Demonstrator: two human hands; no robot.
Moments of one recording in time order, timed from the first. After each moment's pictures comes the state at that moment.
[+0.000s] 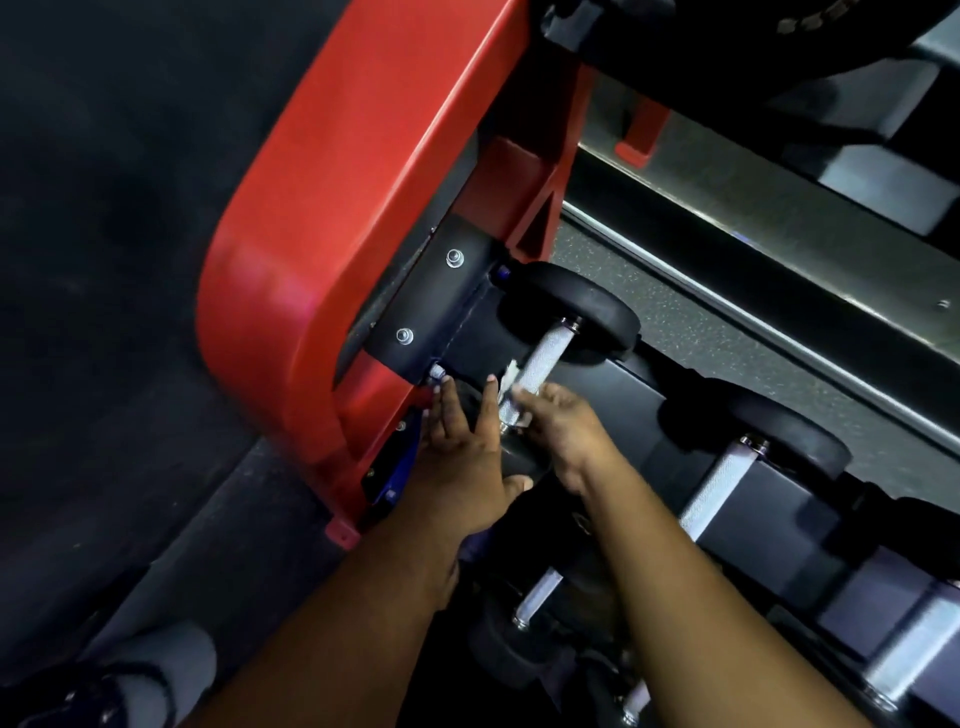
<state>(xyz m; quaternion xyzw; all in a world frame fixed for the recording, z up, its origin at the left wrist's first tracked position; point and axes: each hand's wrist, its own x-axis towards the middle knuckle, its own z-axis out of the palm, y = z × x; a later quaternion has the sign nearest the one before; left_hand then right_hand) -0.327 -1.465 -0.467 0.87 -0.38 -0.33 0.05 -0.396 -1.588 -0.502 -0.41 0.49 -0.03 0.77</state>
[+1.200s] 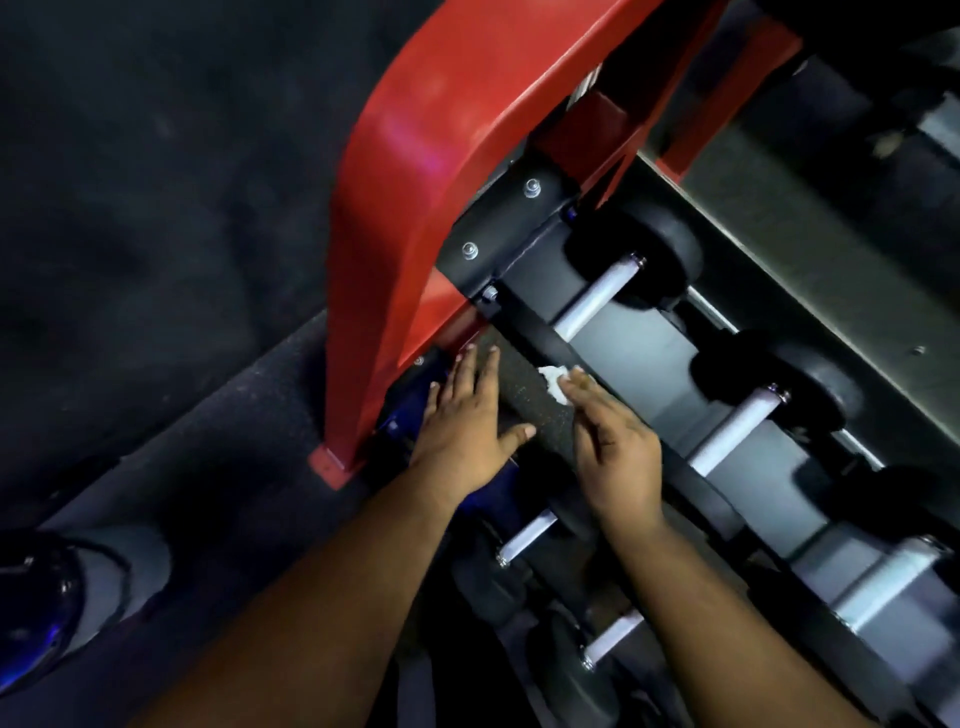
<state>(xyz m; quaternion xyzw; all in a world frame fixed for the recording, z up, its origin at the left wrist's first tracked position) -0.362 -1.357 -0.492 0.88 -0.33 -0.28 0.20 -0.492 -1.481 -0.475 -0.89 0.25 -0.21 0.32</state>
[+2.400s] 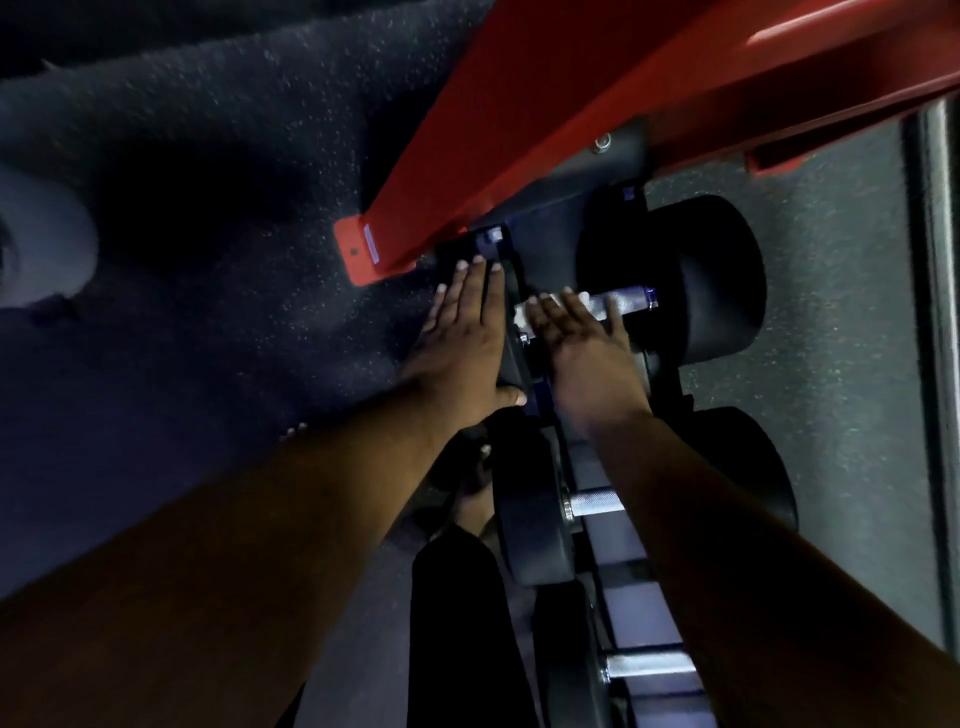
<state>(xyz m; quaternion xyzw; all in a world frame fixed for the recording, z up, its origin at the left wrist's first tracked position) -0.391 -1.212 -0.816 0.91 -0.19 -0.33 0.16 -0.419 -1.375 -0.814 -0.94 -0.07 0.32 -0.02</state>
